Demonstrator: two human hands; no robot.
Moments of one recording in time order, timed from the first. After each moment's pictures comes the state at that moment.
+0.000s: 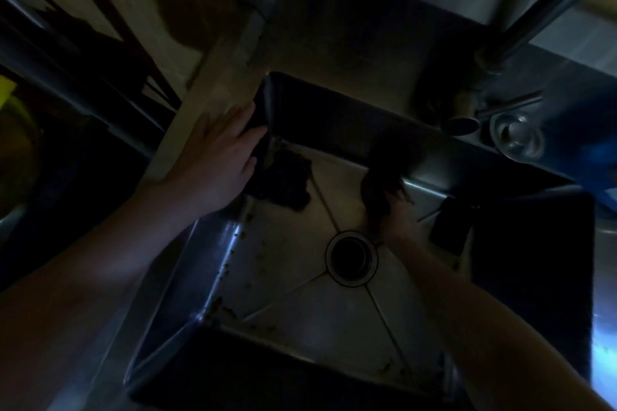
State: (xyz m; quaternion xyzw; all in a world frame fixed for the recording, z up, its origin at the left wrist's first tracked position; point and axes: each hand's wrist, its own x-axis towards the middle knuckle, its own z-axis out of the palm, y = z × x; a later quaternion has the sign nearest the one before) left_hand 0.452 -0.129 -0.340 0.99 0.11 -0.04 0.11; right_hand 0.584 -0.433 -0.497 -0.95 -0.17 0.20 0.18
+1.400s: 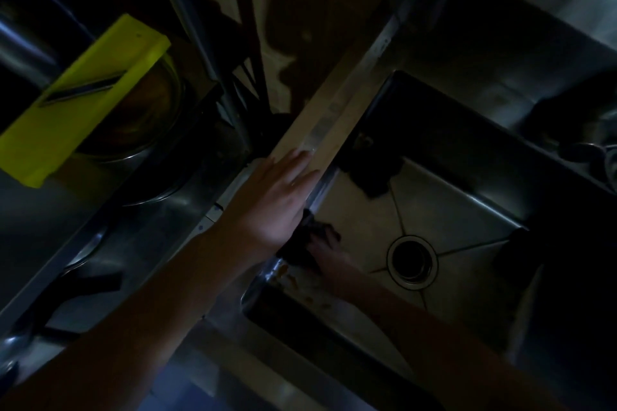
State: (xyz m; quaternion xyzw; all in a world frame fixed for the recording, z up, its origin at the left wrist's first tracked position) left_hand 0.316 -0.139 -0.315 0.98 0.14 -0.03 0.15; right_hand 0.384 -0.306 -0.492 -0.75 -0.58 0.33 -0.01
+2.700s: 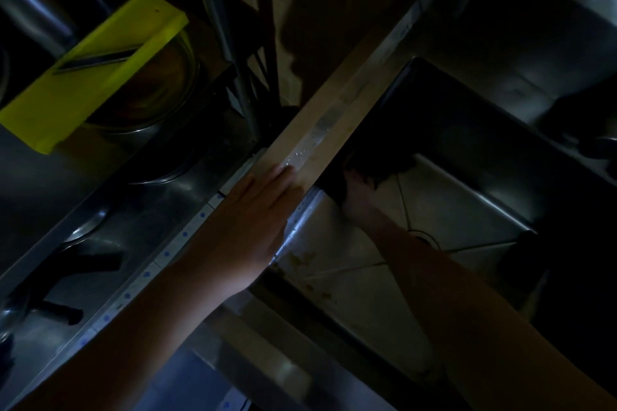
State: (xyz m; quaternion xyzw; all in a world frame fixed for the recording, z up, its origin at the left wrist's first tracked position) left_hand 0.254 -0.164 -0.315 0.98 0.17 -0.05 0.10; right_hand 0.472 -0.249 -0.525 -0.87 -0.38 0.30 0.01
